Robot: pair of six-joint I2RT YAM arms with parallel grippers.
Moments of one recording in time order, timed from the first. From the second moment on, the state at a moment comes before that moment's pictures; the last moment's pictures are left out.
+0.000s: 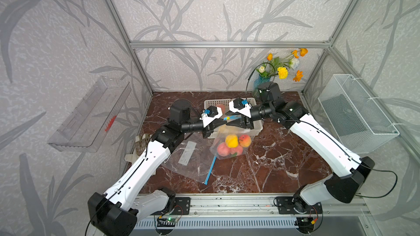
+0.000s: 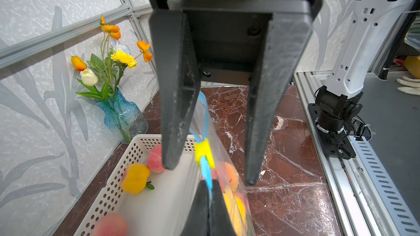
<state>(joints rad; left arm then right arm) -0.45 1.13 1.09 -0.29 0.82 0.46 0.63 1.51 1.64 -0.72 -0.81 -0.65</state>
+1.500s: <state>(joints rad) -0.45 1.08 1.03 -0.20 0.79 0.39 0.60 1.43 1.55 -0.70 -0.77 -0.70</state>
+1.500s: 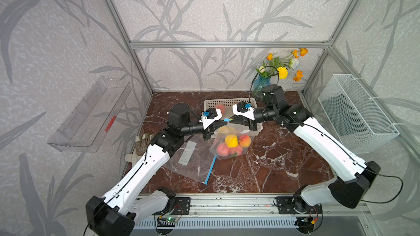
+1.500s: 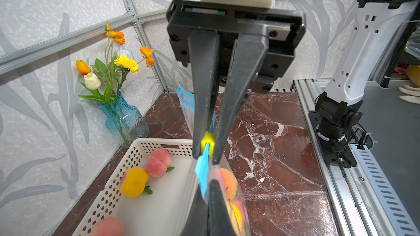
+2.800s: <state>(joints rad) -0.43 1.13 1.04 -0.04 0.87 0.17 0.59 1.40 1.52 -0.69 -0.74 -0.68</state>
